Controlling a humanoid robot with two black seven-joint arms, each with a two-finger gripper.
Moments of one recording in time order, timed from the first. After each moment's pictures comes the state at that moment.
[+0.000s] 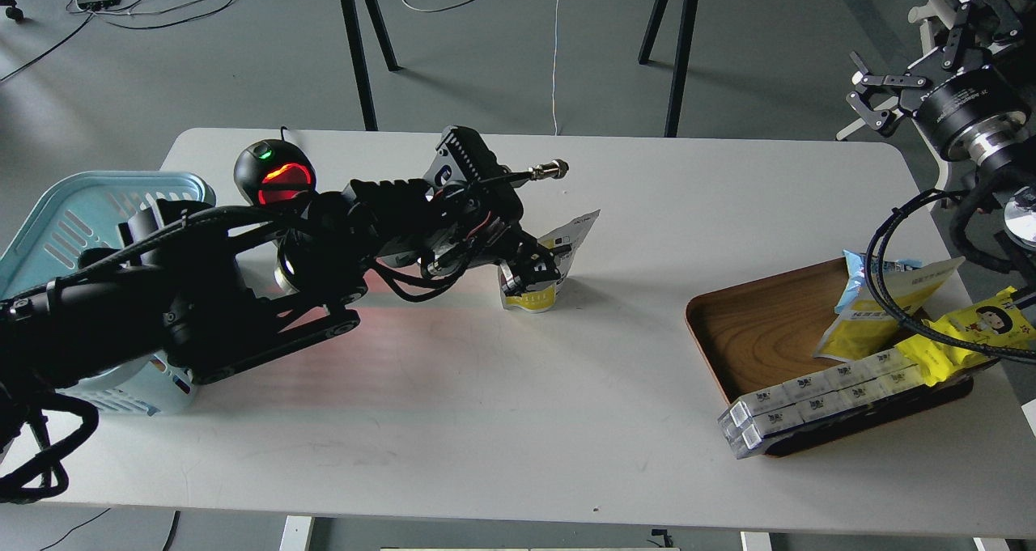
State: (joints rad) left arm -1.02 0.34 -0.33 -1.43 2.18 -0.49 0.09; right arm 0.84 -0.50 0.79 0.57 0.23 0.49 0.06
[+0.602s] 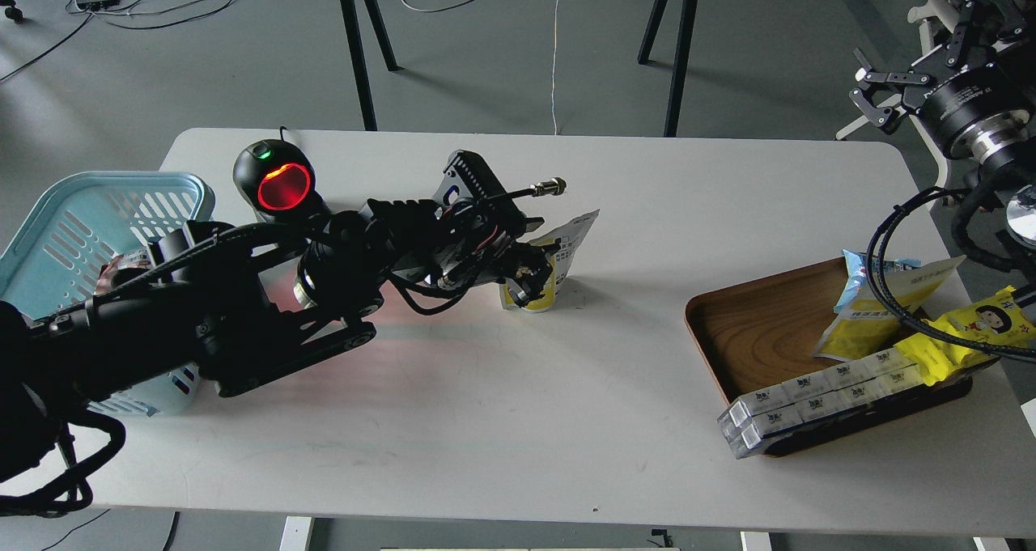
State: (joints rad) left arm -0.97 0.29 -0.33 -1.37 2.18 -0.49 0.08; right arm 0.84 -0.50 0.81 0.56 0.24 0.49 0.06
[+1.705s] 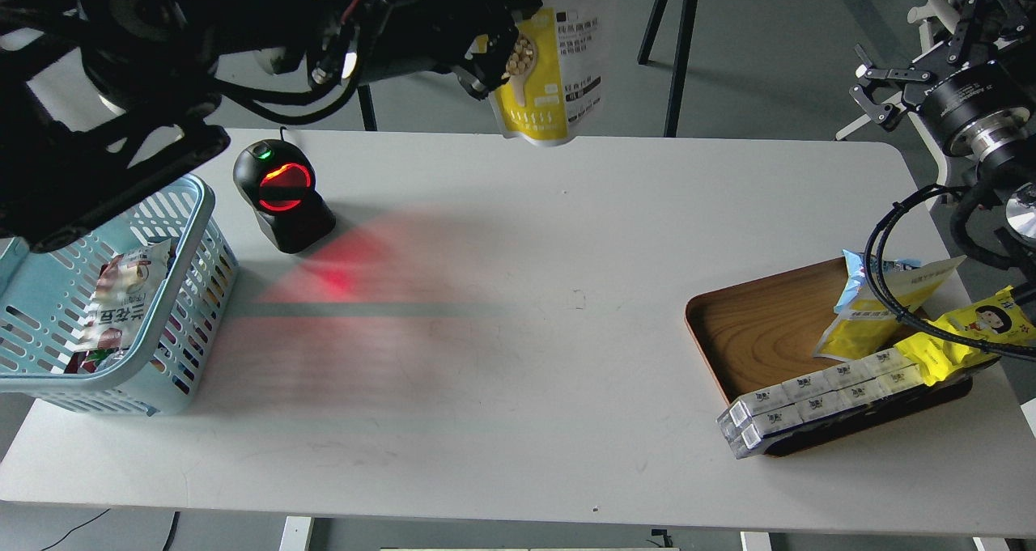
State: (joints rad) left arm -1.28 0.63 -0.61 -1.56 2.18 -0.49 -0.14; right arm 0.84 -0.50 0.82 0.56 0.23 0.49 0.06
